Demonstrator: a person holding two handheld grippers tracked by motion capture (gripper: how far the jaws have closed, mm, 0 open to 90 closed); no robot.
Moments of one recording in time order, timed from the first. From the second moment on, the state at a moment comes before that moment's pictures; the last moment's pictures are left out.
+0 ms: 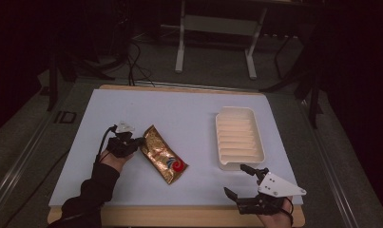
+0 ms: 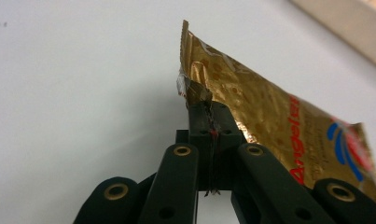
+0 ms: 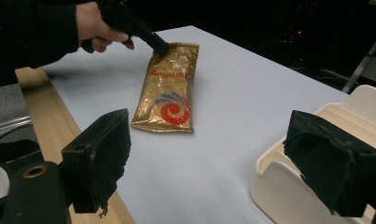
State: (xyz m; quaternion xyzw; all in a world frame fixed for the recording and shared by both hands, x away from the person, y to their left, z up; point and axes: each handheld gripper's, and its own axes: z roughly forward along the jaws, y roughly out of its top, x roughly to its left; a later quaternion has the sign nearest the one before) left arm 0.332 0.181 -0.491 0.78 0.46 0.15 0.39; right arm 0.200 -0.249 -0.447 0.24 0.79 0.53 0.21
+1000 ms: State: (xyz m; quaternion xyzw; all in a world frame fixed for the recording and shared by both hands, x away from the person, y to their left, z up) left arm 0.284 0.120 -0.415 0.81 0.33 0.18 0.45; right arm 0.194 -0.247 -0.444 0.25 0.78 0.54 0.19
